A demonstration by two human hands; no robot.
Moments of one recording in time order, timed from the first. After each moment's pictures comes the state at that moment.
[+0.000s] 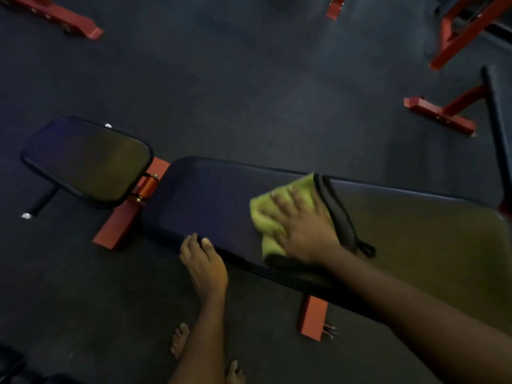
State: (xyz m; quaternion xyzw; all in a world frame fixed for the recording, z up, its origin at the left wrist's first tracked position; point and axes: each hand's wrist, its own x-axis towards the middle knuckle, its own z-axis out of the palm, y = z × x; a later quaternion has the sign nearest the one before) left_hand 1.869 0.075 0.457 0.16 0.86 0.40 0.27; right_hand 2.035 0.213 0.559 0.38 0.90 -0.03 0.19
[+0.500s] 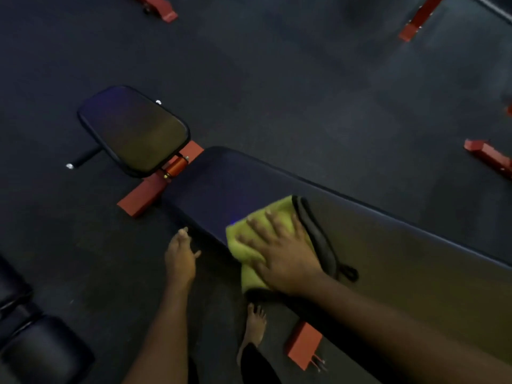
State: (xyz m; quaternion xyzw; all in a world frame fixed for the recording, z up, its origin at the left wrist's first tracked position) left_hand 1.822 0.053 0.426 -0.06 0.75 0.55 0.36; right_hand 2.001 0.192 0.537 0.21 0.95 -0.09 0.21
